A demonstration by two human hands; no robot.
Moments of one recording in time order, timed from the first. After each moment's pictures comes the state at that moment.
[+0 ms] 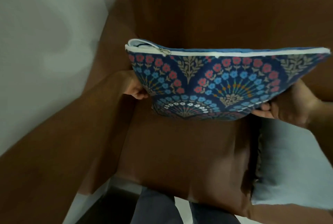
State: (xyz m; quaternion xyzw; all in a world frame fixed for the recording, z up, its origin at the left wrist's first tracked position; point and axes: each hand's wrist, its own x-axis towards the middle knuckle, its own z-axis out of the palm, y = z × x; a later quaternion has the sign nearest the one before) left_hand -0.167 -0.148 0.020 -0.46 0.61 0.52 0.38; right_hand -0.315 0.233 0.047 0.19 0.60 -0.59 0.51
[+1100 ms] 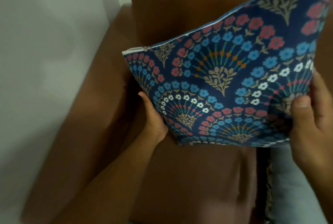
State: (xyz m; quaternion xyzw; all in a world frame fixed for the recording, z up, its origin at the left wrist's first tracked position) left_hand -0.157 -0.053 -0.055 -0.40 0.34 0.85 -0.12; right_hand -0.275 0.192 0.059 -0.20 0.81 -0.55 0.05
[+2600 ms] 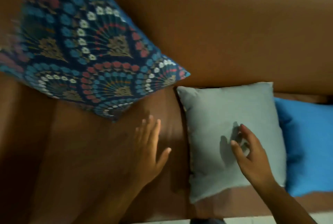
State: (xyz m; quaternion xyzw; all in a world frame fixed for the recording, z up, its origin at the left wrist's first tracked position) left_hand -0.102 0.171 -0.065 -0.08 0.94 0.33 -0.04; right_hand -0.195 0.446 0.002 0.09 0.93 -0.31 0.19
